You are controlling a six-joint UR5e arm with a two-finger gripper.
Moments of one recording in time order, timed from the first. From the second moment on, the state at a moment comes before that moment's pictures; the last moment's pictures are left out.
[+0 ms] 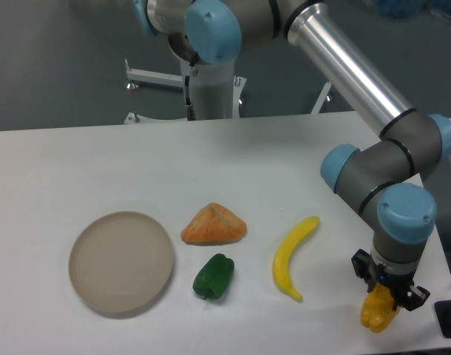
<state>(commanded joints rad) 2.36 -2.56 -0.61 -1.31 1.64 1.28</state>
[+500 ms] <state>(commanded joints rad) 2.33 -2.49 -0.69 -1.32 1.64 1.27</state>
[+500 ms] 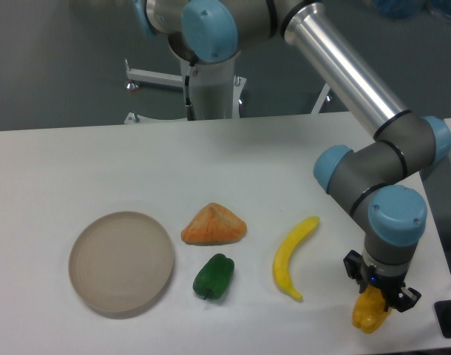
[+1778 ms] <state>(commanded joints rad) 1.96 -2.16 -1.09 -1.53 1.58 0.62</state>
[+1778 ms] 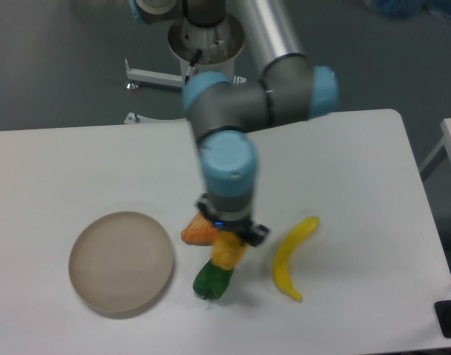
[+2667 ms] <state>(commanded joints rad) 1.79 -2.25 -1.09 -1.49 1.57 0.39</state>
